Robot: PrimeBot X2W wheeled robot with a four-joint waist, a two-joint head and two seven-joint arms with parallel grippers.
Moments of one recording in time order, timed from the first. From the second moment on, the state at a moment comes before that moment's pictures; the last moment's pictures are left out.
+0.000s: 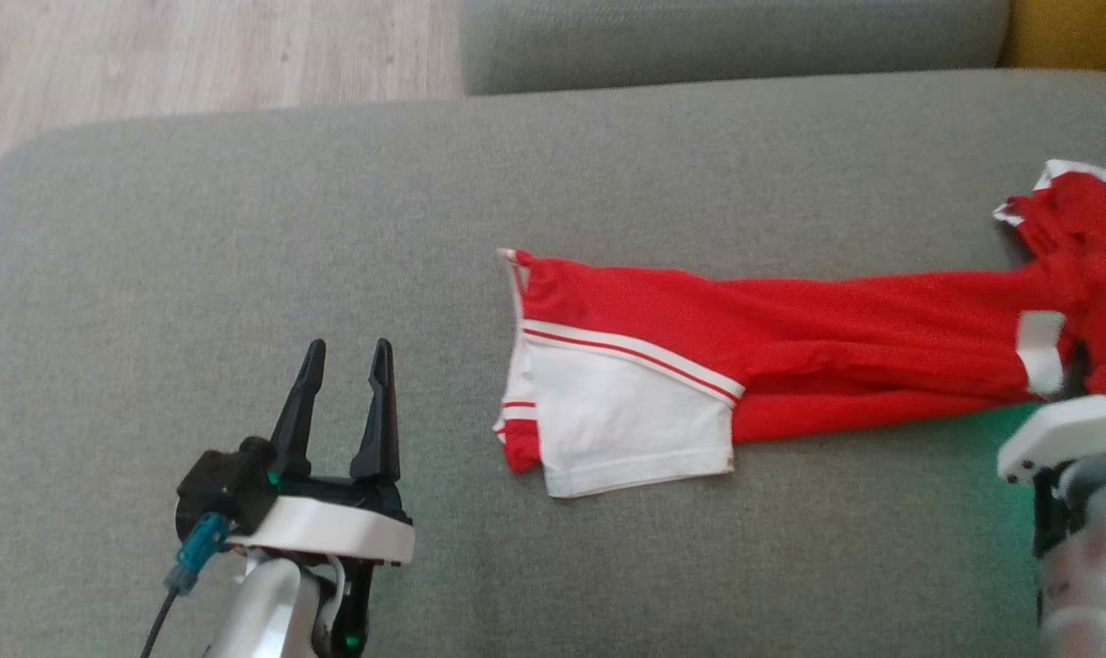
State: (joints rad) left arm -0.19 0.05 -0.21 0.34 -0.36 -0.12 -0.25; right arm -0.52 -0.10 -0.62 0.96 -0.27 0.13 -0.24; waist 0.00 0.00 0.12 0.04
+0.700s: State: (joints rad) left arm -0.11 0.05 -0.20 0.34 -0.35 -0.13 -0.25; right arm -0.54 -0.06 0.05 0.93 0.26 0.13 -0.25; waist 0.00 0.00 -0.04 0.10
